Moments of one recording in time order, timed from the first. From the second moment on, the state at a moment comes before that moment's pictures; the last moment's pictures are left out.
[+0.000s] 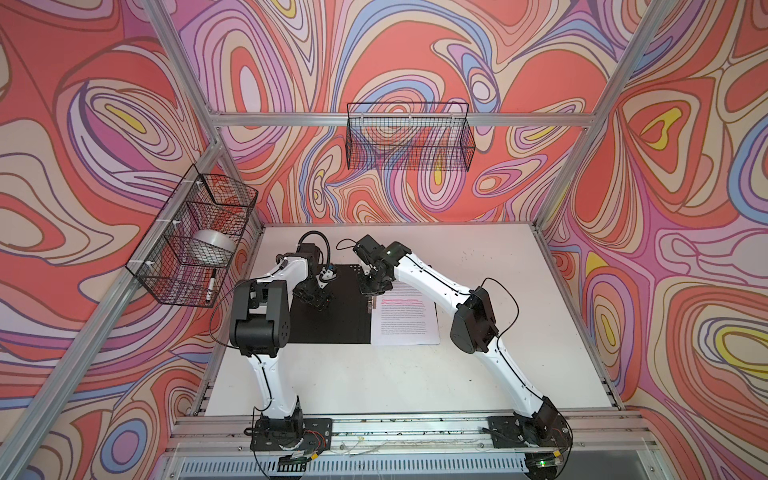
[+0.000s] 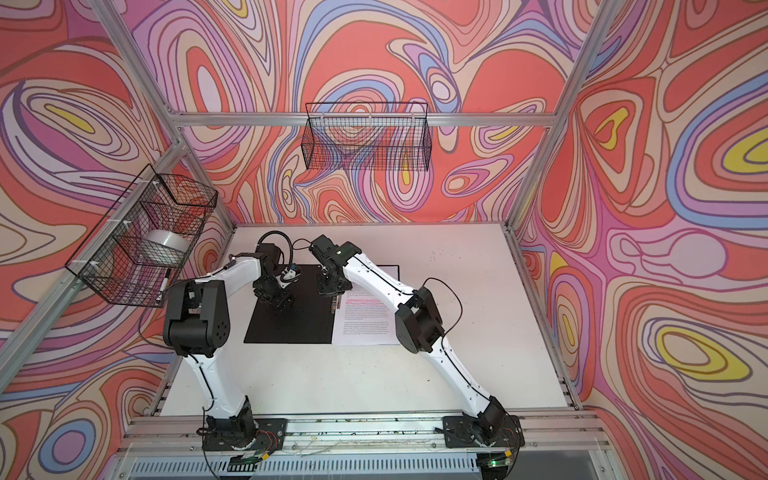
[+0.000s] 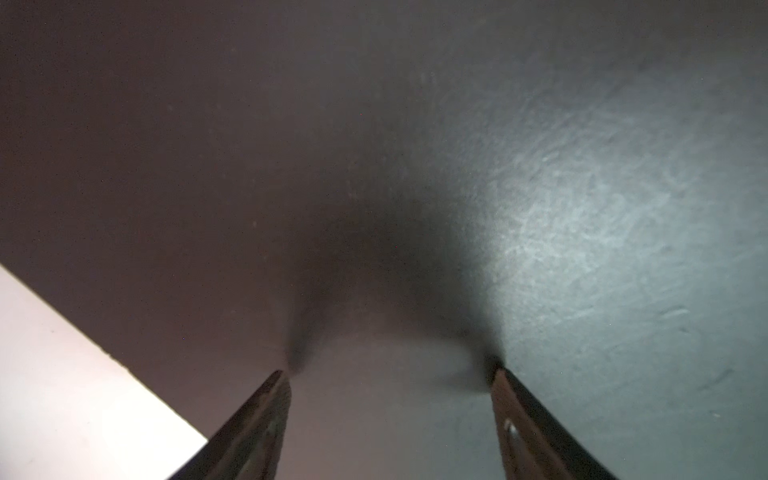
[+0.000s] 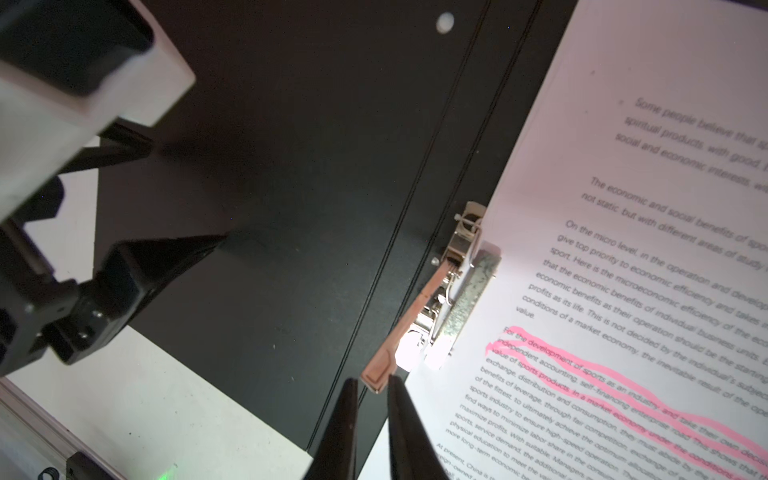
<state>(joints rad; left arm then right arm) -0.03 1.96 1.35 -0.85 -0.02 0.49 0.79 2.52 2.48 -1.16 -0.15 0.50</state>
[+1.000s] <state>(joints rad) -0.03 1.97 1.36 -0.87 -0.01 0.49 0.79 2.52 2.48 -1.11 -0.14 0.47</state>
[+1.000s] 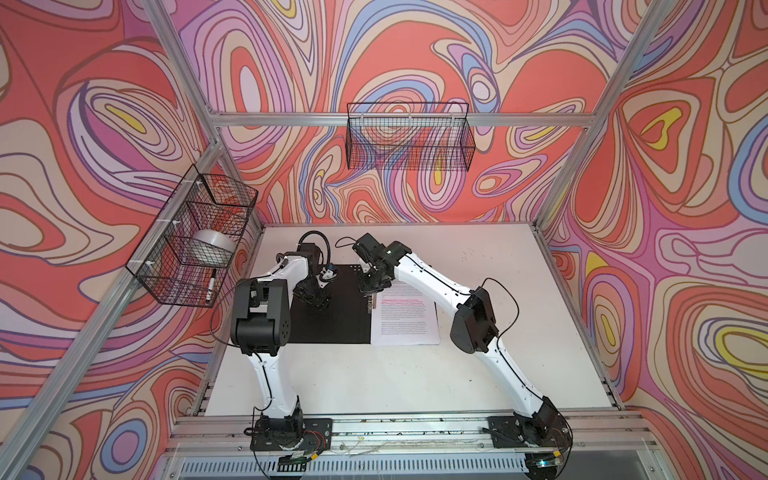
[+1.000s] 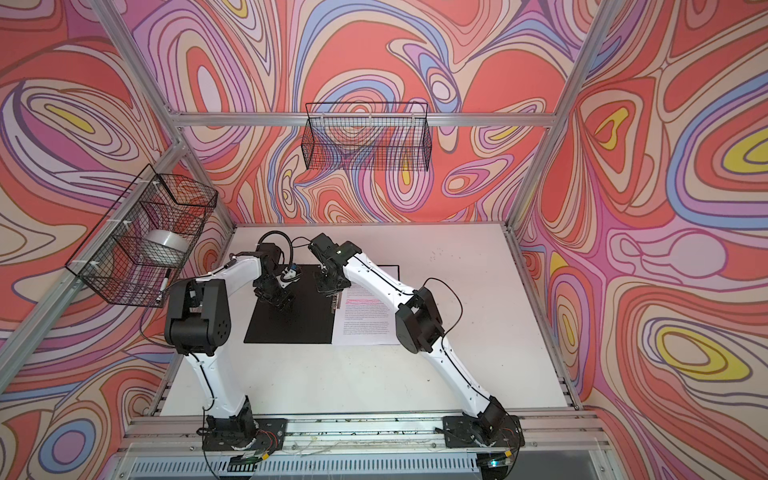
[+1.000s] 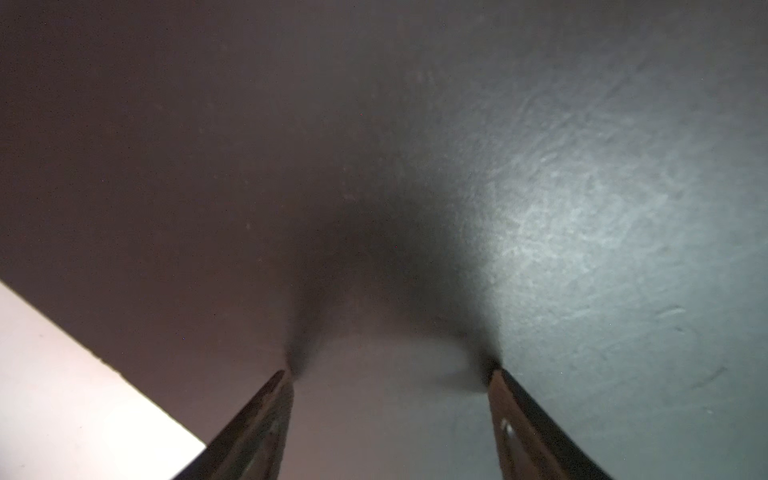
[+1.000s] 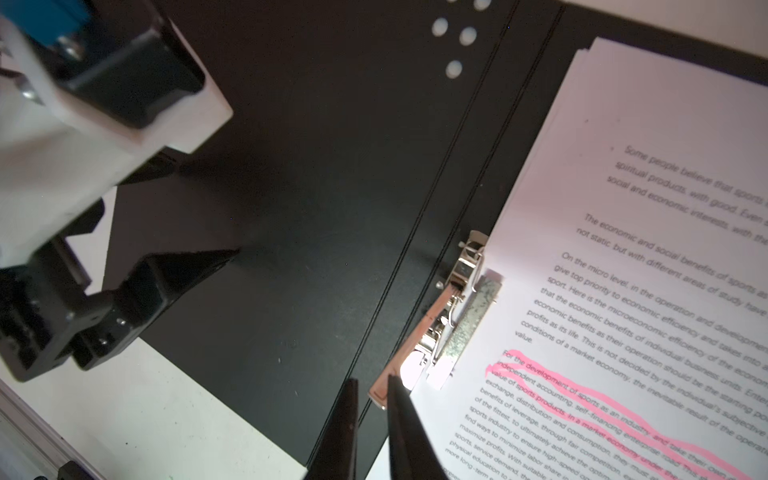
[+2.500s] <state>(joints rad) -0.03 1.99 1.39 -0.91 -0.01 0.47 0.79 2.53 2.52 -1.17 -0.15 0.43</state>
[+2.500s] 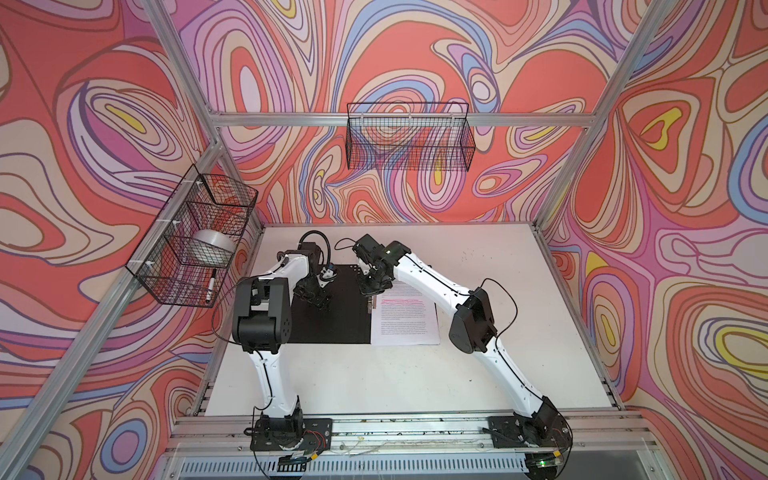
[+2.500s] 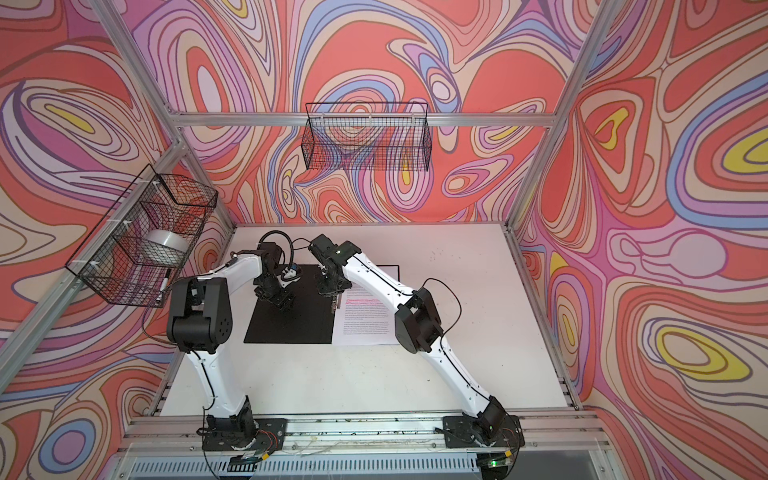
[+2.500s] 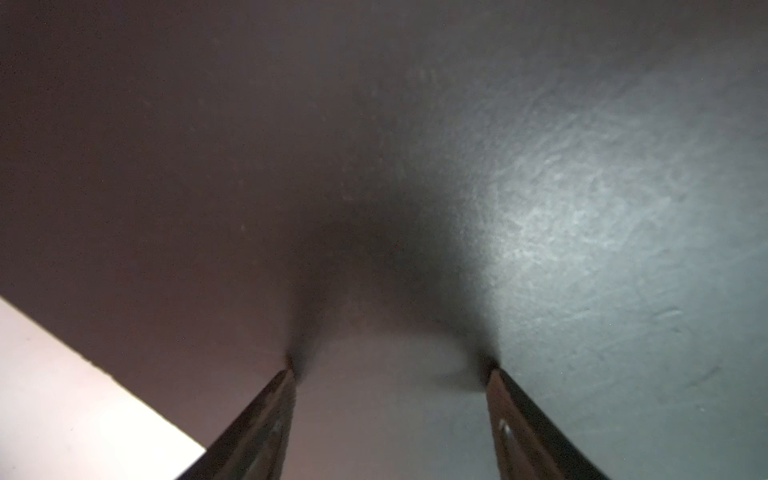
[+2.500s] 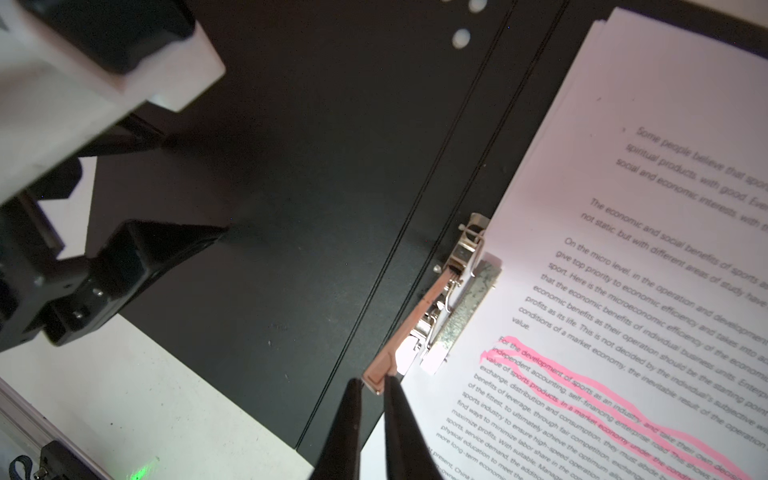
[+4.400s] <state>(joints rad) -0.01 2.00 1.41 -0.92 0.01 0.47 0.80 2.62 2.48 -1.26 -0.17 0.39</state>
